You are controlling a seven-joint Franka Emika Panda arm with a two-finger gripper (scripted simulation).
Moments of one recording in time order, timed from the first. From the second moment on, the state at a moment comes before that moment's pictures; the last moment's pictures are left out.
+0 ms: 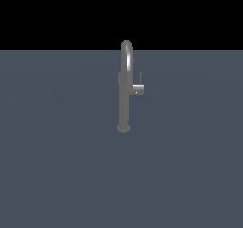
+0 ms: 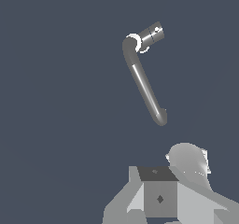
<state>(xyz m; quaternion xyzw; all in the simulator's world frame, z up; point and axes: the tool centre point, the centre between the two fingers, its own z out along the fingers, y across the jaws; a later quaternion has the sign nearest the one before) -0.114 -0.023 0.460 -0.95 0.20 0.18 0.18</state>
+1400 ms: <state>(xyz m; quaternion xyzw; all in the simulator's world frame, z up) 0.006 -0.065 0.309 -0.69 0.42 0.42 0.41</state>
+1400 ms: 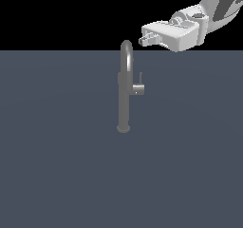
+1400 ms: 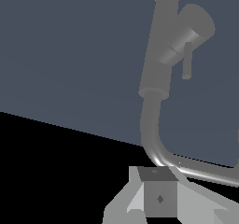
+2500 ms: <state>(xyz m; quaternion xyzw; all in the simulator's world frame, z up) 0.023 -0.061 0.212 -0.50 0.50 0.50 0.50</state>
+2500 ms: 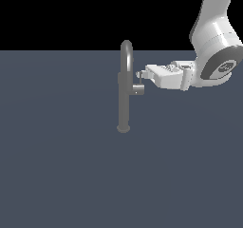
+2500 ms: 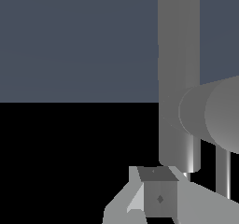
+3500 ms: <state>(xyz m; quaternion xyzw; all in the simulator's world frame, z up) -0.010 -0.061 0.225 -0.50 0.50 0.50 0.50</state>
